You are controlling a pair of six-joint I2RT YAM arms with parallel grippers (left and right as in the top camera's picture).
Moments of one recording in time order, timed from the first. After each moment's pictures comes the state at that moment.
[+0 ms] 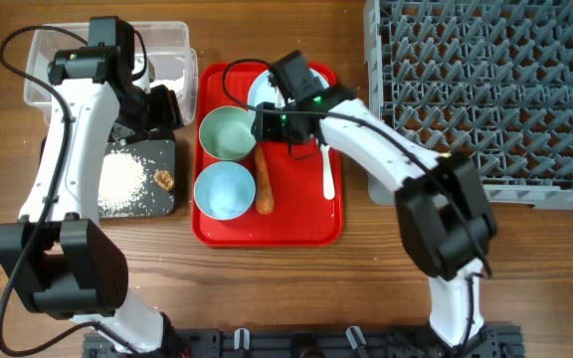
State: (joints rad) left arm 0.03 1.80 1.62 -1.22 0.12 -0.25; right arm 0.58 2.13 1.60 -0.53 -0.28 0.64
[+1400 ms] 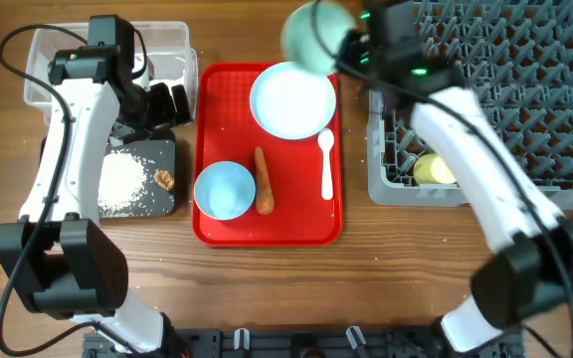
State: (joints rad) left arm 0.03 1.80 1.62 -1.20 0.12 -0.26; right arm 0.34 1.76 1.61 -0.57 0.12 0.59
